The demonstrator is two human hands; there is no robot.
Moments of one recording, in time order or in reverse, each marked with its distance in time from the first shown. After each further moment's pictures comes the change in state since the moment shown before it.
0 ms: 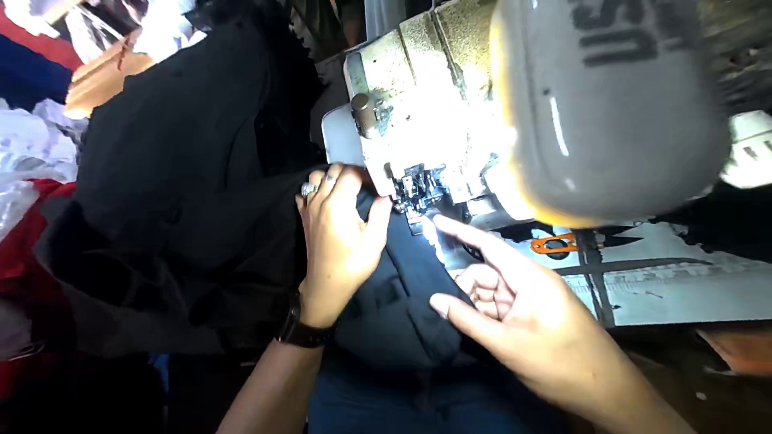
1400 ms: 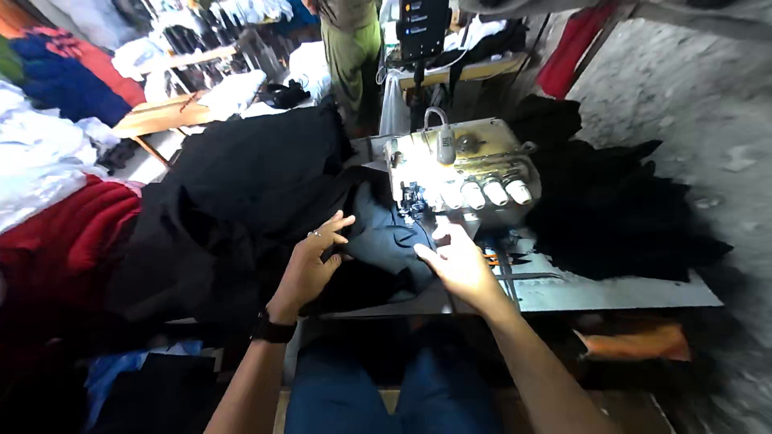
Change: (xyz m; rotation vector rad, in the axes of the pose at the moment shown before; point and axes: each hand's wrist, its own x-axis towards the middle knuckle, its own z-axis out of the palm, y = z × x) left_hand -0.082 -0.051 -0.084 -0.432 -0.101 0.201; right_hand 0.000 -0.025 0.001 -0.374 0.119 0.062
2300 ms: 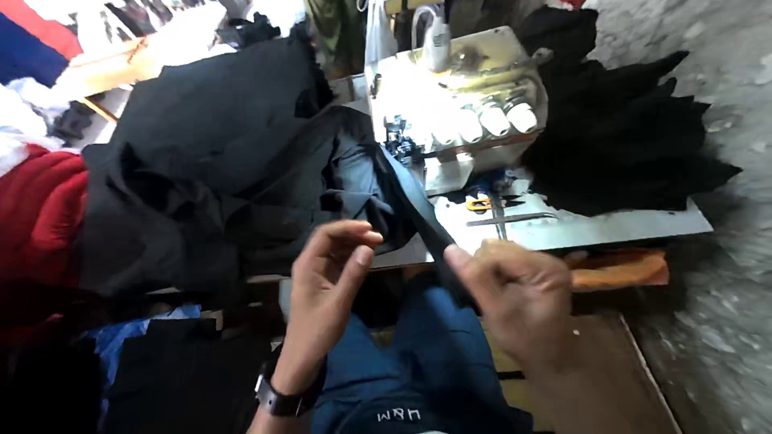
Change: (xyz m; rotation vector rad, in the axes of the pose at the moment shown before) left_hand -0.041 0.114 0.049 -0.654 0.178 -0.275; right_hand -0.101 -0.006 -0.019 0.438 0.253 -0.504
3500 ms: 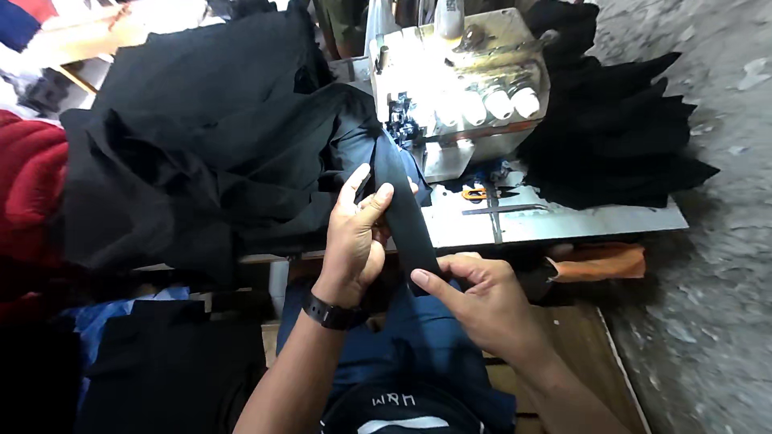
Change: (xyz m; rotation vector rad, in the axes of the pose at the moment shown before) left_hand 0.032 -0.025 0.041 -0.626 0.245 -0.442; right_hand -0.034 0.007 0.001 -0.214 -0.274 0.321
